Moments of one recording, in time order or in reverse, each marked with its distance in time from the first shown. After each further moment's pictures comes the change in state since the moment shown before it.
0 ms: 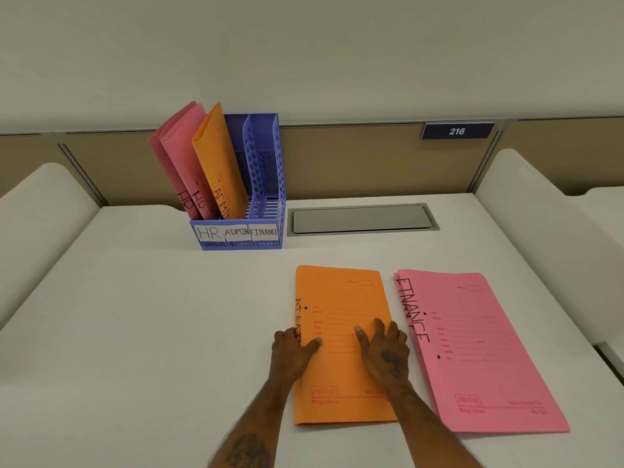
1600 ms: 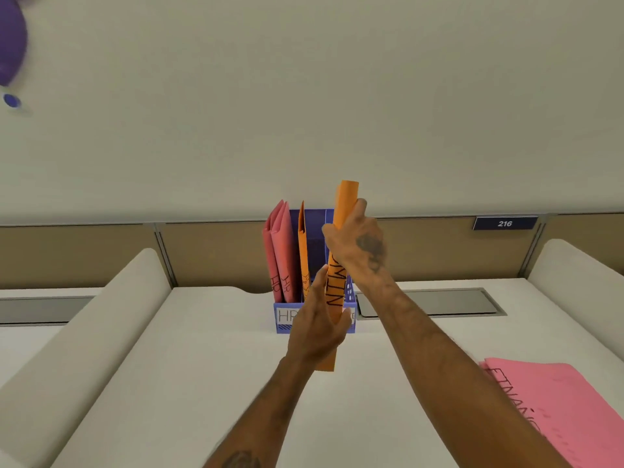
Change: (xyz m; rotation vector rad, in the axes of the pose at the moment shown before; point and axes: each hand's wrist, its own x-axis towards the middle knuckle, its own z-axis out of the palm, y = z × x) left_hand 0.031 0.077 -0.266 -0.069 0.367 0.826; right_hand -0.049 -0.374 -0.282 0.570 0.302 -0.324
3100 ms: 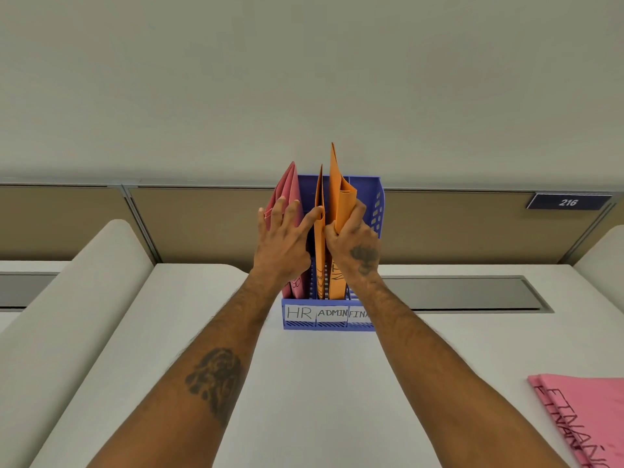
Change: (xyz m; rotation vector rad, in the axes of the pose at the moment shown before) left_hand 0.193 -0.137 -0.051 0.815 -0.098 0.164; right_hand 0.156 0.065 0.194 -0.098 0.390 -0.216
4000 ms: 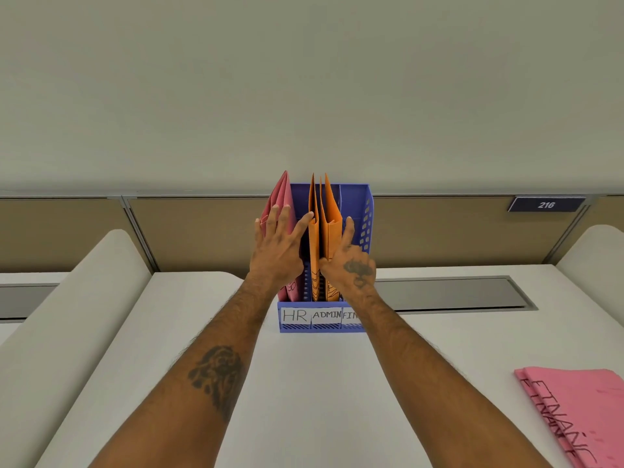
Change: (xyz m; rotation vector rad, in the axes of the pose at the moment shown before) left_hand -0.009 0.007 -0.012 -0.027 -0.094 -0.035; right_hand -0.024 0.021 -0.007 -0.285 -0.367 0.122
